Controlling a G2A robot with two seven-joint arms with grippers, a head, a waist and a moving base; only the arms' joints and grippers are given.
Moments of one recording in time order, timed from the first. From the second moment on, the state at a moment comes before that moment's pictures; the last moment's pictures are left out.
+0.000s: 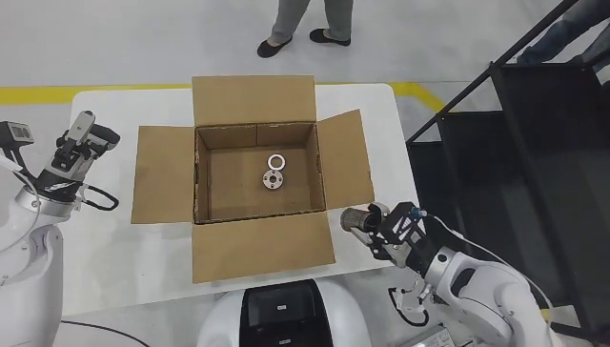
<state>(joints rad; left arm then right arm) 1.44 -1.06 -1.77 -1.64 -0.29 -0.41 -0.63 -2.13 -1.21 1.72 -2.34 -1.11 -0.56 0.49</state>
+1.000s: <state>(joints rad) 1.44 -1.06 -1.77 -1.64 -0.29 -0.41 -0.63 -1.75 -1.20 1.59 -1.82 -1.45 -0.24 0.47</state>
